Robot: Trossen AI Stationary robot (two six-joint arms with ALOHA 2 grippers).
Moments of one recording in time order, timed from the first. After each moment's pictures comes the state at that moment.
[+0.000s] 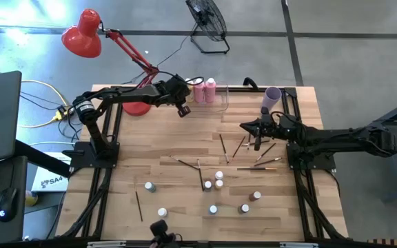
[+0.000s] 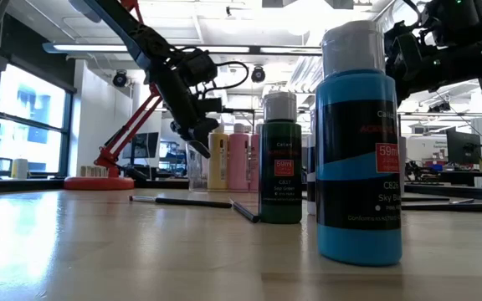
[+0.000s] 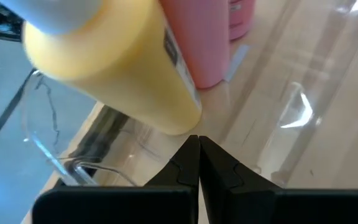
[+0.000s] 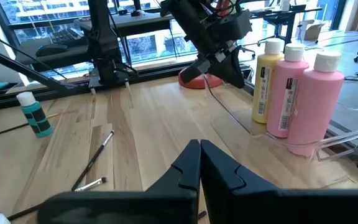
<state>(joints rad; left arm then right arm) 0.58 1.74 1.17 -0.26 -0.19 0.17 -0.28 0.79 0.19 0.46 0.00 0.10</state>
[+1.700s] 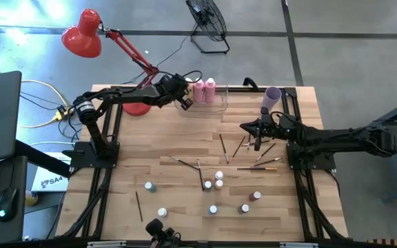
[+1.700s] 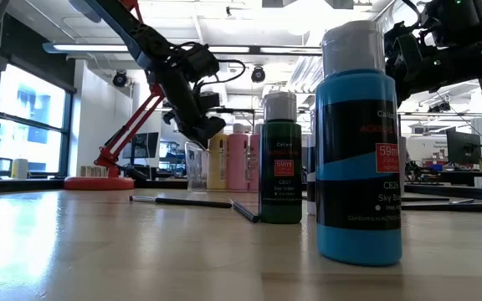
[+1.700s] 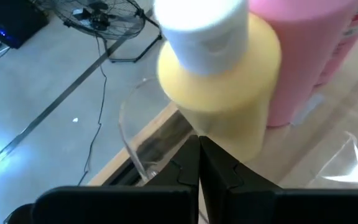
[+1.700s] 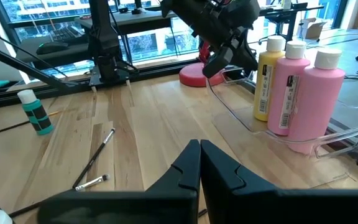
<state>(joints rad) 0.56 1.74 1.17 -0.16 -0.43 0.02 -0.28 0.79 0.19 0.45 0.00 0.10</state>
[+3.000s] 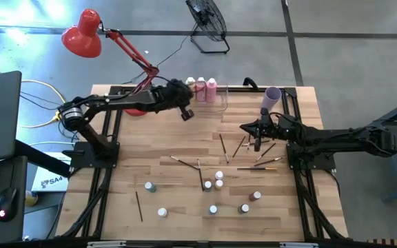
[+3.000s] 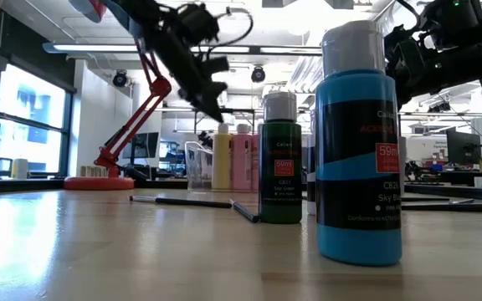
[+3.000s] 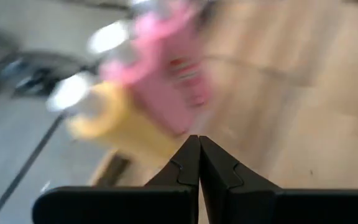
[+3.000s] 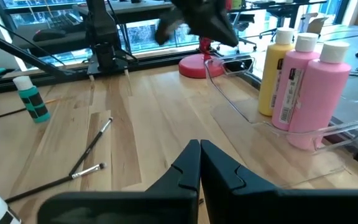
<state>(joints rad) 0.41 1.59 1.17 -0.23 -0.28 0.18 -0.27 0.79 0.19 0.41 -0.01 0.07</state>
